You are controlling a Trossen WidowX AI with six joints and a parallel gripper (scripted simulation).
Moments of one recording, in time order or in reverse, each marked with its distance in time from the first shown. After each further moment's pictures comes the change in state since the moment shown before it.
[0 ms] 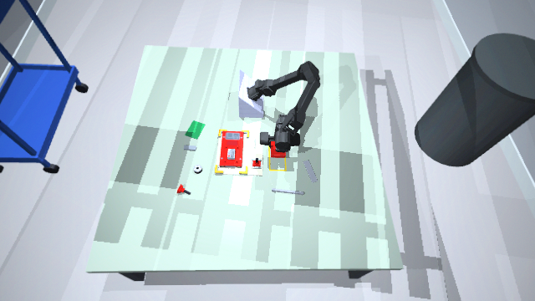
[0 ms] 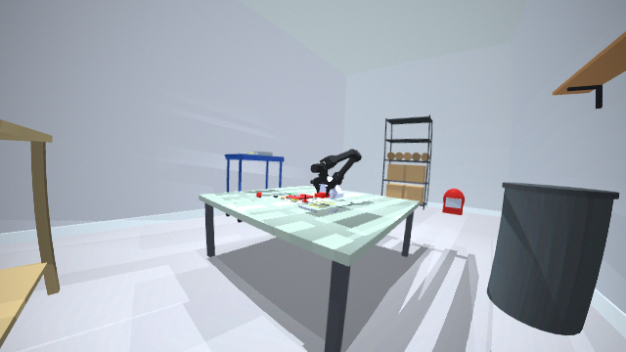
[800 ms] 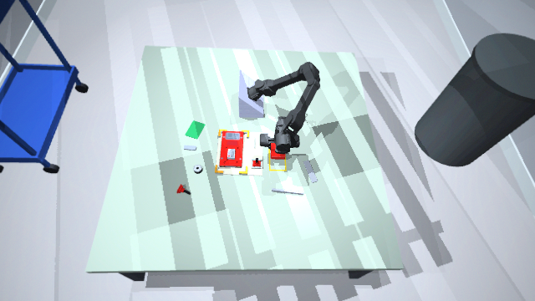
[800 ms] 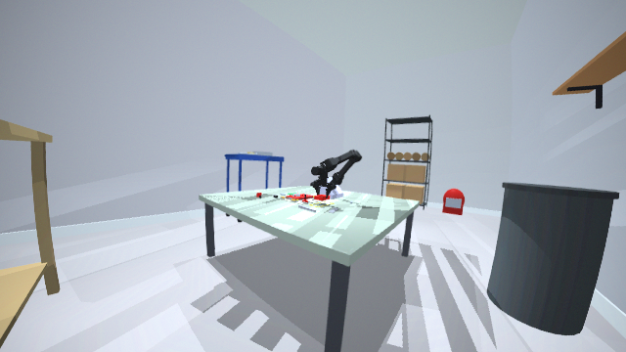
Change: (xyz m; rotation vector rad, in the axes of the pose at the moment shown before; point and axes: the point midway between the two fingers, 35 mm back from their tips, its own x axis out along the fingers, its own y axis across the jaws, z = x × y) arm 0.016 0.001 -0.001 0.000 0.000 0.002
